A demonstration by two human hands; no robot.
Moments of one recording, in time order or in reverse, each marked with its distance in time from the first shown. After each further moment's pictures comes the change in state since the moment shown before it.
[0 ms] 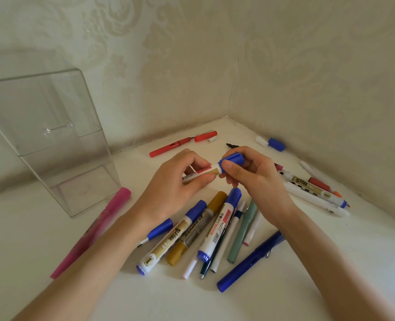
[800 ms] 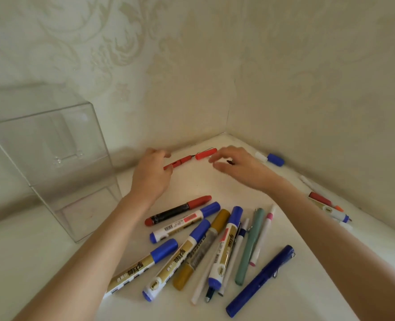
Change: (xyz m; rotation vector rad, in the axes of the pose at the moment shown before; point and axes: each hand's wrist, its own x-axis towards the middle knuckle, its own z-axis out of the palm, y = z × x) left_hand 0.058 -0.060 -0.028 0.477 0.166 -0.243; right_hand 0.077 0.008 -0.016 -0.724 -0.201 0.016
